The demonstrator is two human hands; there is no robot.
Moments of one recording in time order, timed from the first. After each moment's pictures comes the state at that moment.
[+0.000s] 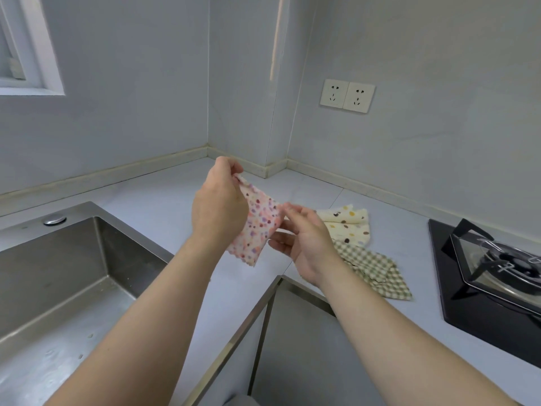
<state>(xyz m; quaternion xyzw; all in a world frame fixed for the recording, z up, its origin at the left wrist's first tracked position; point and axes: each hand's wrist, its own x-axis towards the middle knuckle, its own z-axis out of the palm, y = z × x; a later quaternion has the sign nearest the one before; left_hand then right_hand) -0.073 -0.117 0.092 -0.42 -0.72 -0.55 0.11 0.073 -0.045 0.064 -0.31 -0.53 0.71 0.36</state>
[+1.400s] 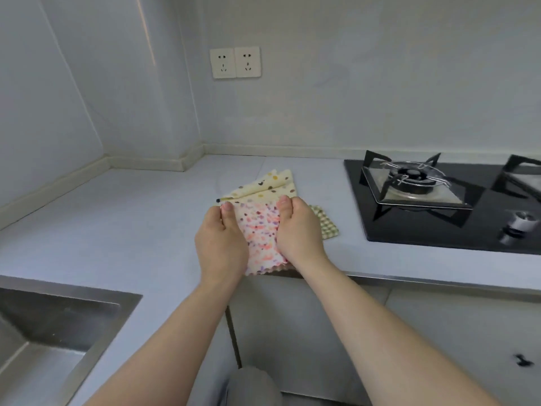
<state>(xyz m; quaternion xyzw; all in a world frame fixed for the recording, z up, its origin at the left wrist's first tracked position) 0.054 -0.102 0.041 -0.43 -0.68 -0.59 -0.10 0.167 -0.059 0.045 -0.54 -0.64 0.29 0.47</state>
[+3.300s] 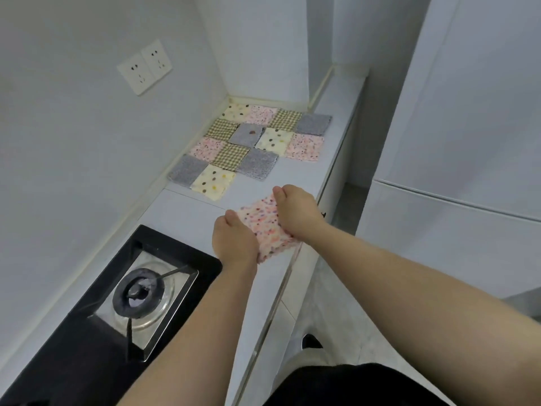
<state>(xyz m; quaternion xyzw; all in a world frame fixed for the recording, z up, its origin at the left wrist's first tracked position) 1.014 0.005 0.205 -0.70 -0.50 -0.22 -0.46 1.104 -0.084 0.228 -0.88 -0.24 0.18 0.35</state>
